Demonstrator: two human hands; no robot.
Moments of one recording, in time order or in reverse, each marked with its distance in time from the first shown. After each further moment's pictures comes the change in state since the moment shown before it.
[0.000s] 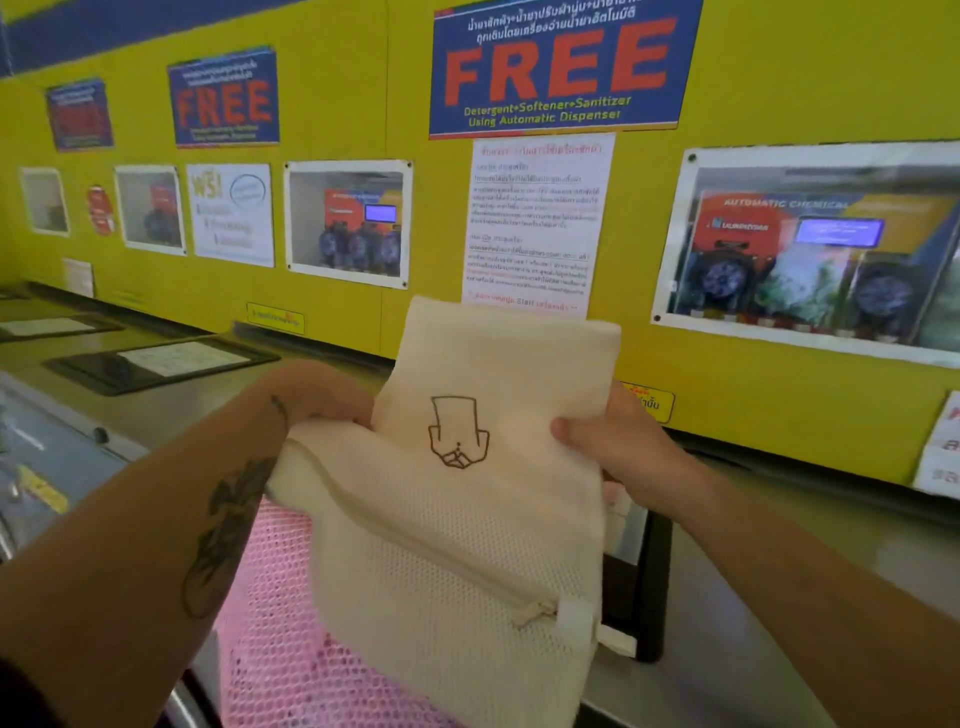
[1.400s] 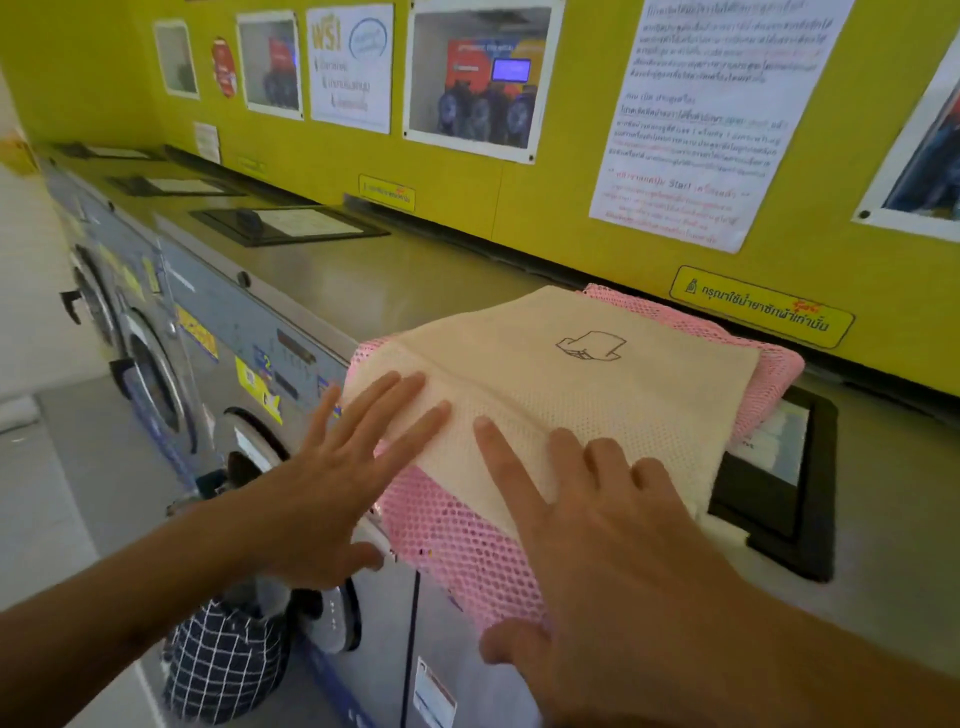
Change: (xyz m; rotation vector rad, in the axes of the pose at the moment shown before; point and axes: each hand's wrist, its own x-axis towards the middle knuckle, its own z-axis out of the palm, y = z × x) left_hand -0.130 -0.063 0.203 0.055 0.491 0.438; right_hand -0.165 -0.017 0.121 -1.405 -0.462 -0.527
